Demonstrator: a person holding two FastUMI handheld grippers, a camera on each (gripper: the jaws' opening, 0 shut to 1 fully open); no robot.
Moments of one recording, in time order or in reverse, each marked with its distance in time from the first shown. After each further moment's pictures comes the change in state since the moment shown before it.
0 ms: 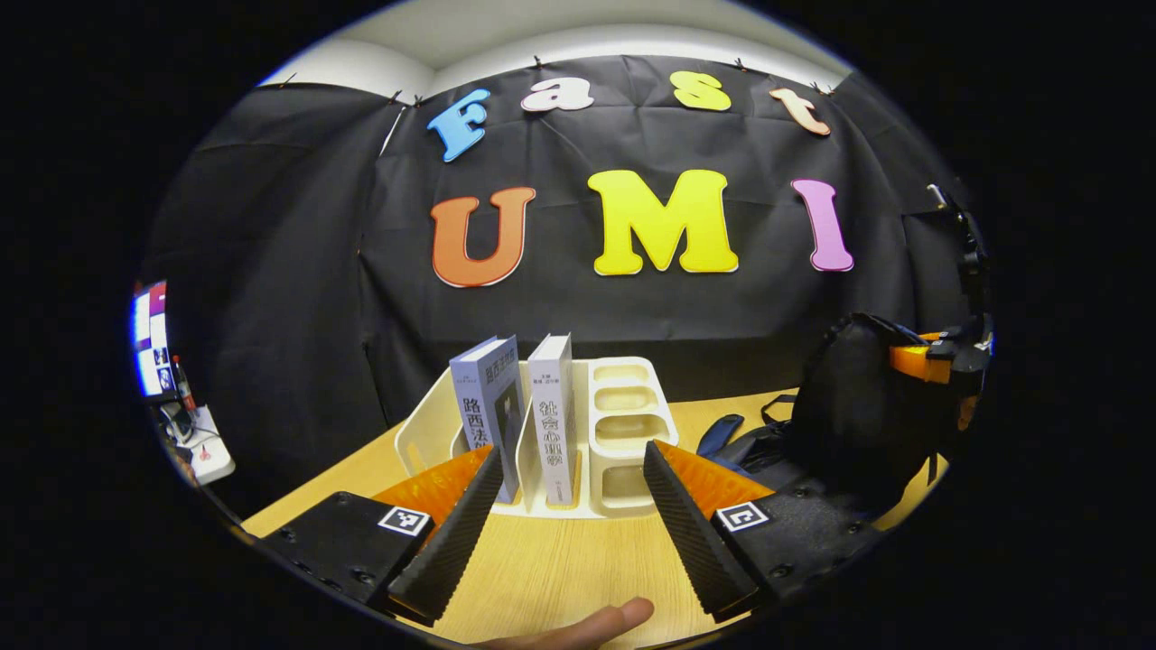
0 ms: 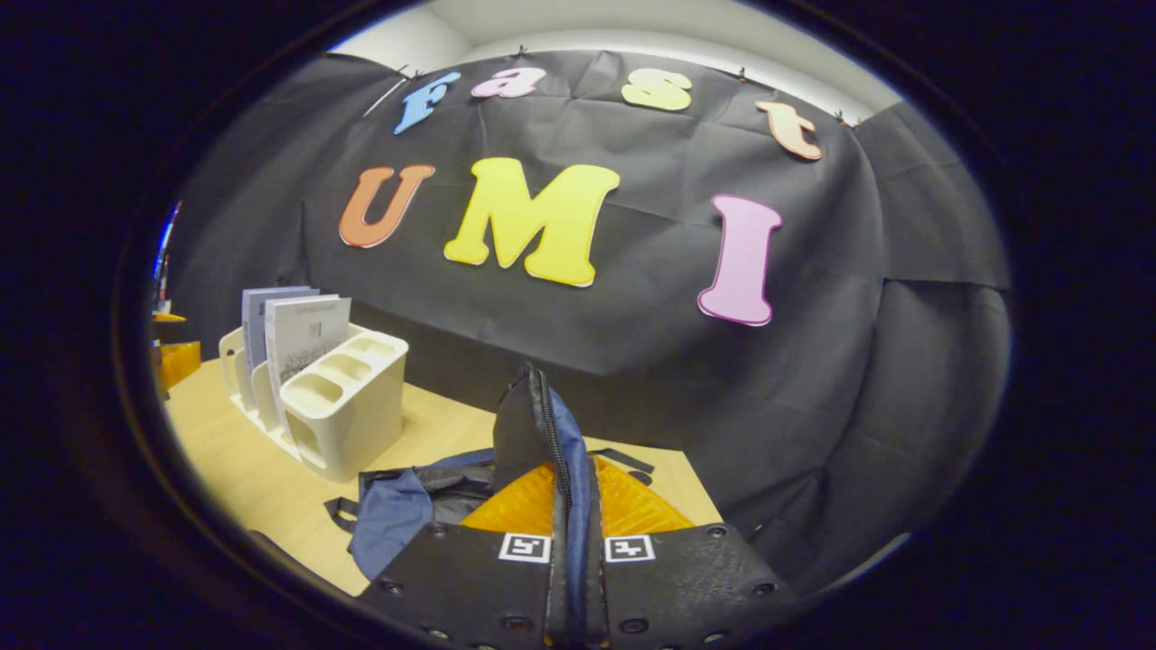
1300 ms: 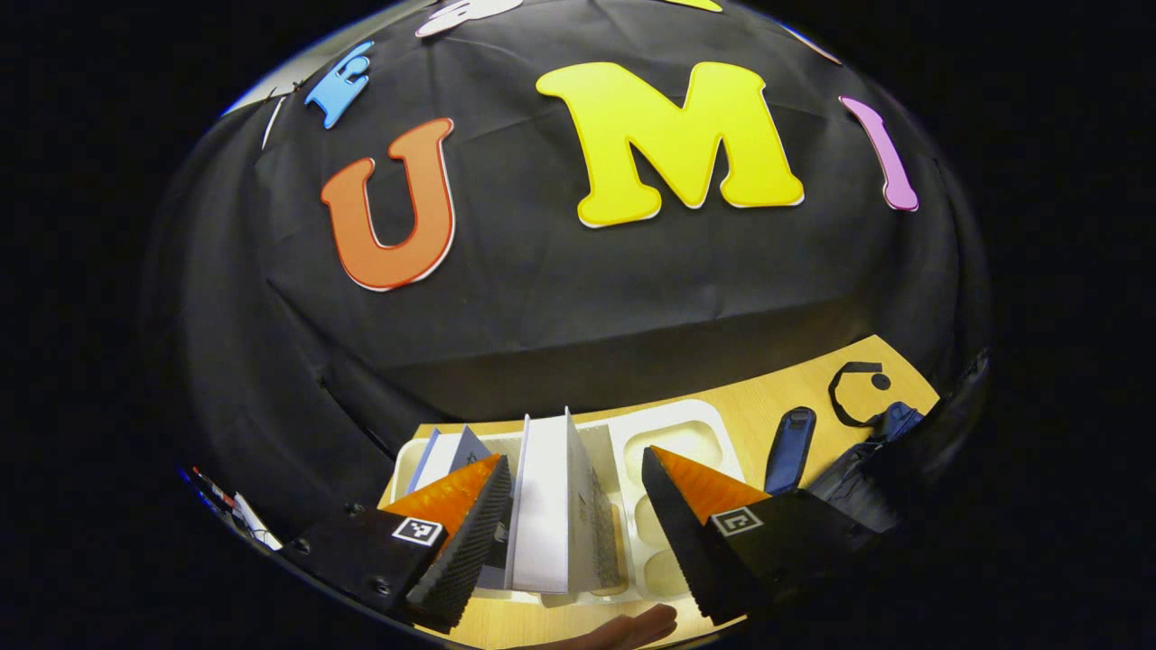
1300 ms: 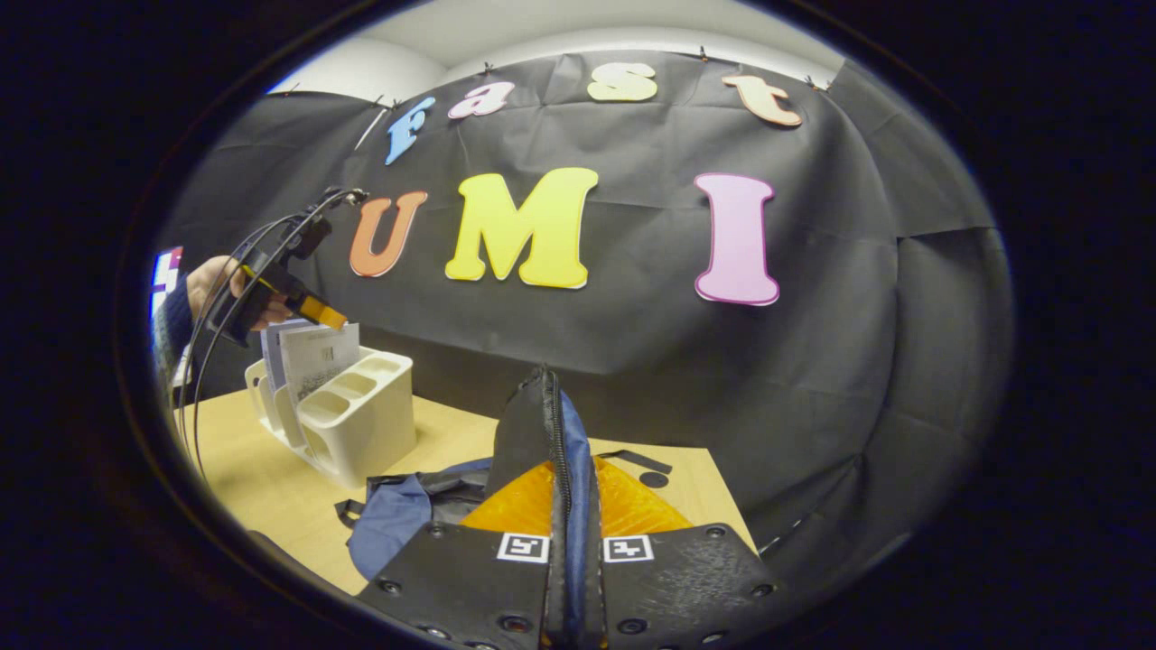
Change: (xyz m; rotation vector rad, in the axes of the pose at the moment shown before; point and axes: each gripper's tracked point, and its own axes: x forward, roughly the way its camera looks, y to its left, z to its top) left arm 0.227 0.012 0.046 0.138 0.395 -0.055; right arm 0.013 -0.041 -0.013 0.092 -0.015 0.124
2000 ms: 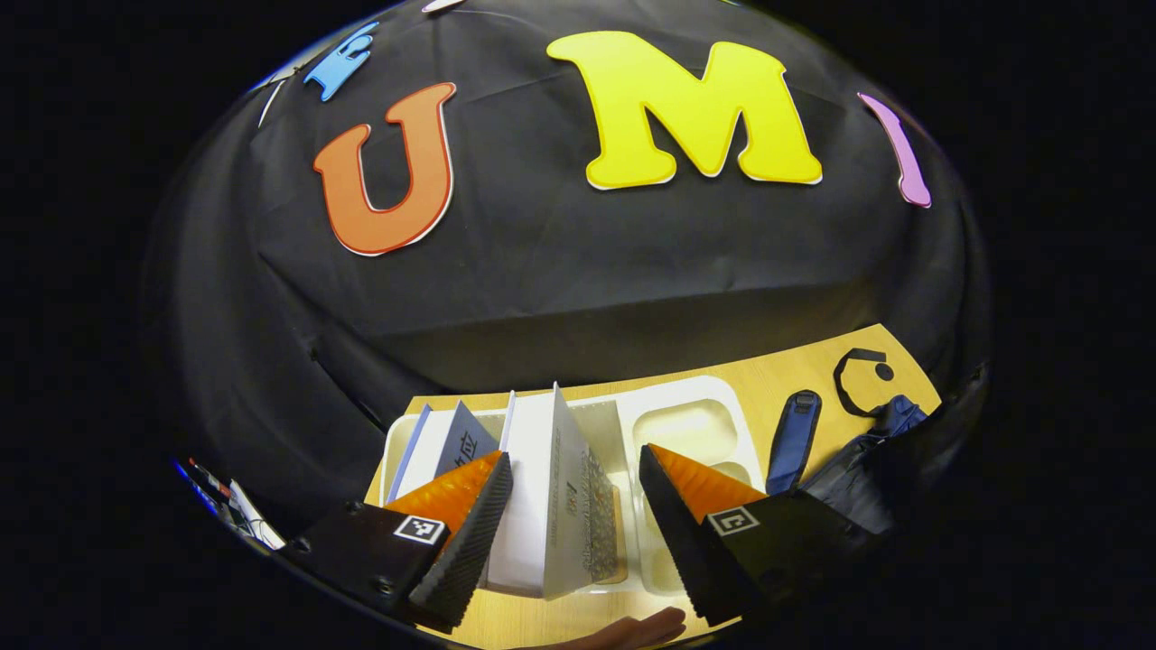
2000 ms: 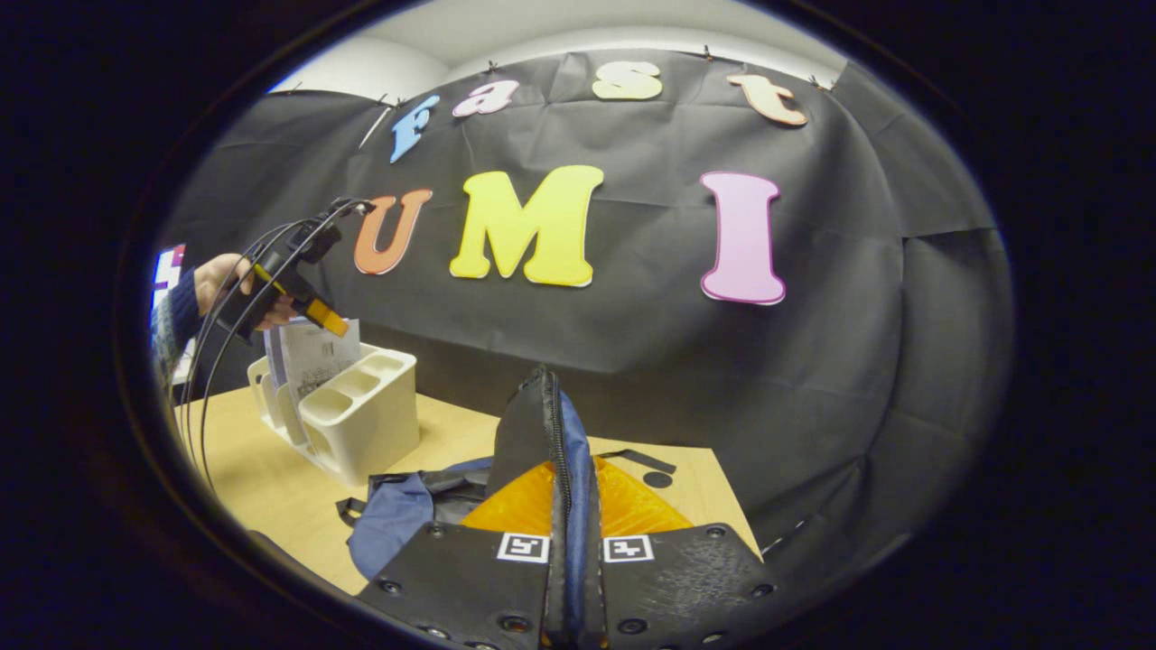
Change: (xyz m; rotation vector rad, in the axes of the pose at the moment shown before) left arm 0.006 0.002 -0.009 -0.007 0.069 0.002; right arm 0.002 0.003 -0.003 -0.006 0.006 0.010
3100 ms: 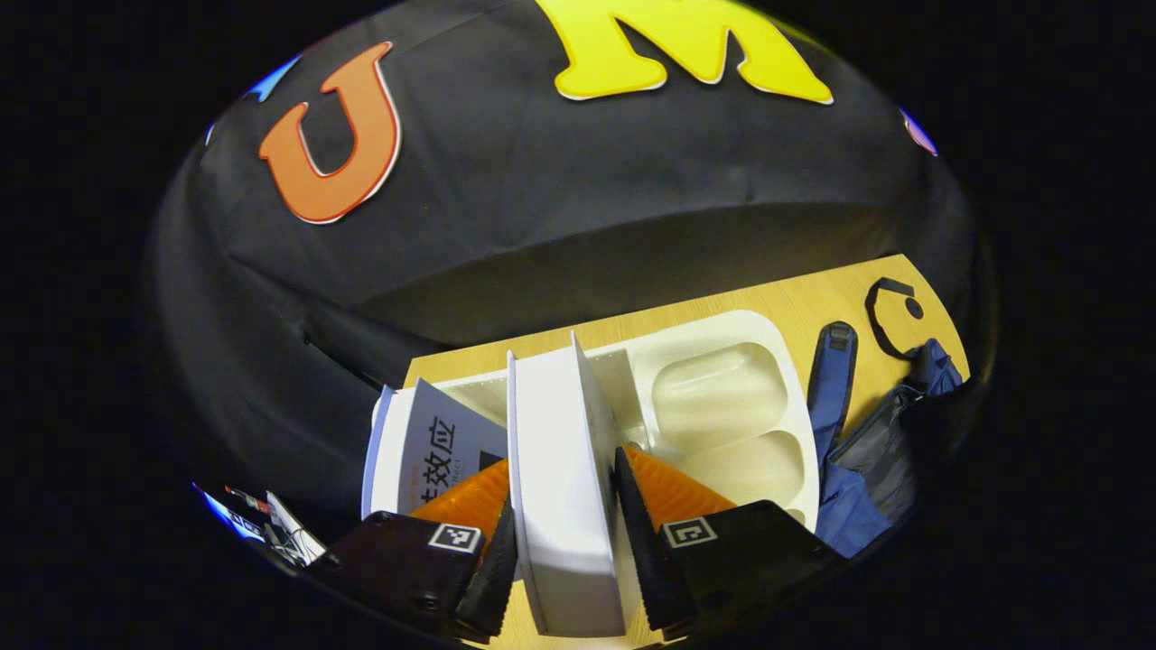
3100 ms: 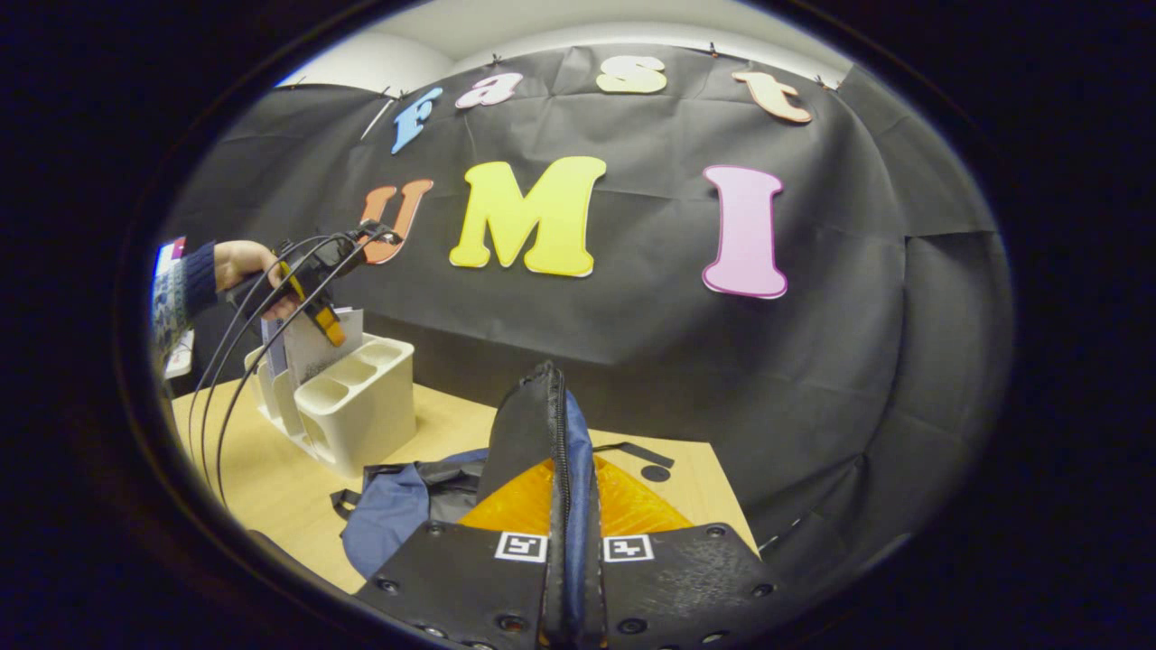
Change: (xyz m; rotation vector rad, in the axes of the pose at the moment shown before) left arm 0.042 -0.007 -0.034 0.119 0.274 -0.016; right arm 0.005 -0.001 -0.009 -0.009 0.021 -0.004
